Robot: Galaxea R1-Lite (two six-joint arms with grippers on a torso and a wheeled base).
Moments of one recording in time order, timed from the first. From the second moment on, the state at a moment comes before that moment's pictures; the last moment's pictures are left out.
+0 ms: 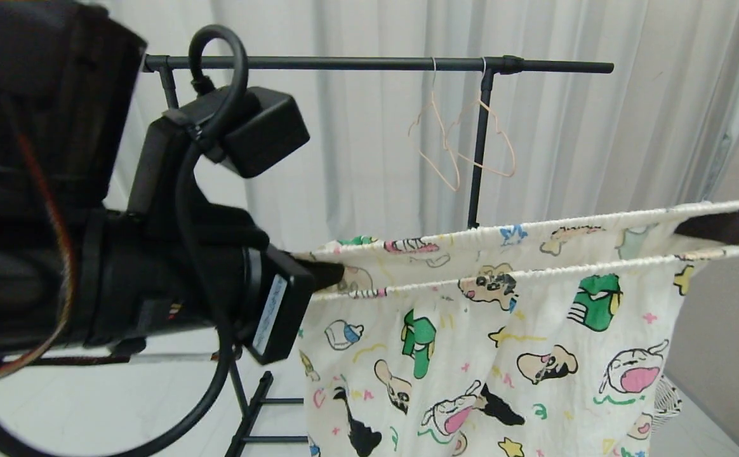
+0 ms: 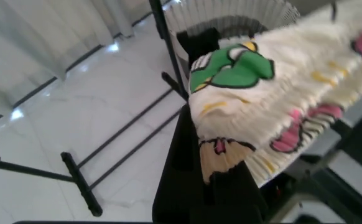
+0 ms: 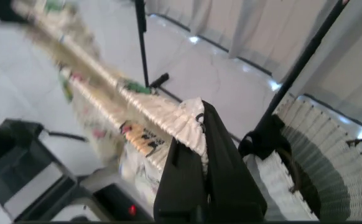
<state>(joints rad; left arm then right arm) -0.83 1.40 -1.25 0.40 0.08 0.04 0.77 1.15 -1.27 0.42 0.02 0.09</state>
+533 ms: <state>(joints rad) -1.02 1.24 -1.07 0.40 0.09 0.04 0.75 1.37 -1.47 0.38 0.06 0.05</state>
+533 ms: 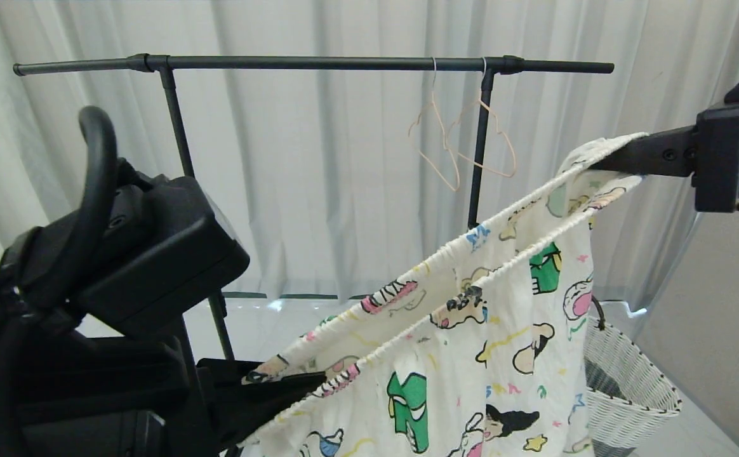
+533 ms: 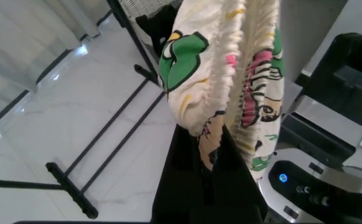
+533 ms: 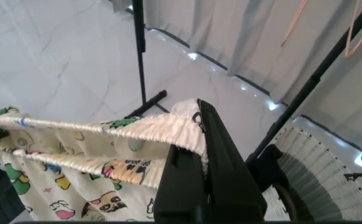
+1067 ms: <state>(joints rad) -0.89 1.45 -1.35 0.30 0.30 0.00 0.75 1.26 -1.37 0.52 0.05 0.05</state>
